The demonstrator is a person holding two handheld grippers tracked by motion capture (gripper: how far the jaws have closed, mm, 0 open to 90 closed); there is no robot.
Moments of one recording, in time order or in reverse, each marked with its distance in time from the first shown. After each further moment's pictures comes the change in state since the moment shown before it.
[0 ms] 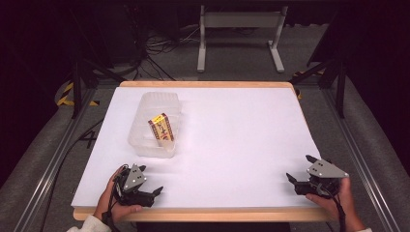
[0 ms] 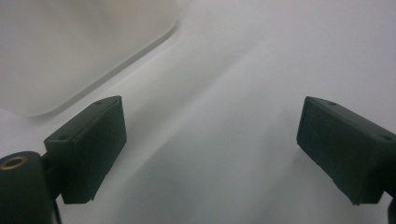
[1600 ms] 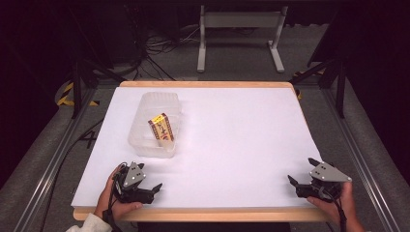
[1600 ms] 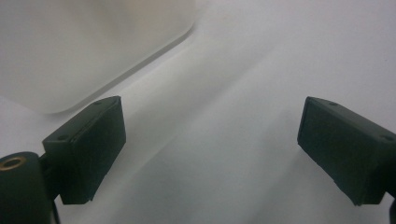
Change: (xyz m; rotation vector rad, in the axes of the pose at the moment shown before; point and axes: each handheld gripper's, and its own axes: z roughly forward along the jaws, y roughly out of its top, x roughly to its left) left arm 0.004 0.002 0.003 0.005 0.024 -0.021; right arm 0.002 -0.007 -0.005 -0.013 -0.019 0.026
